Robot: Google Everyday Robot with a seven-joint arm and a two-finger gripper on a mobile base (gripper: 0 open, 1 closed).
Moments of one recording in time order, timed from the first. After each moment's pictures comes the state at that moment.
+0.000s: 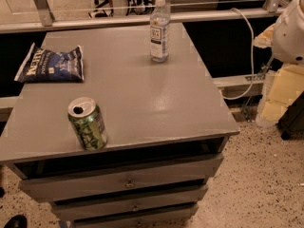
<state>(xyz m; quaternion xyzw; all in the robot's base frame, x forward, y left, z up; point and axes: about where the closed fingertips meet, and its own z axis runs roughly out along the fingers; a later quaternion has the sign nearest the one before) 0.438 -0.217 0.976 -0.60 0.78 -0.03 0.16</state>
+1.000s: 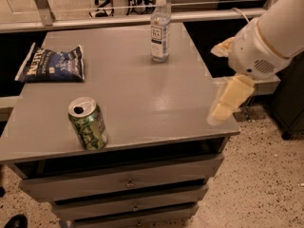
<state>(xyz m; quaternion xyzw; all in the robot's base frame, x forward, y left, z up) 0.473 -0.148 0.941 -0.61 0.75 0.06 0.25</state>
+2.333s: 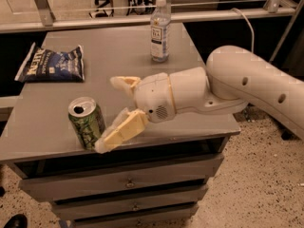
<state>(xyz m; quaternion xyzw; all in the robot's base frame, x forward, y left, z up) 0.439 0.085 0.909 -0.55 0.59 0.42 0.42</state>
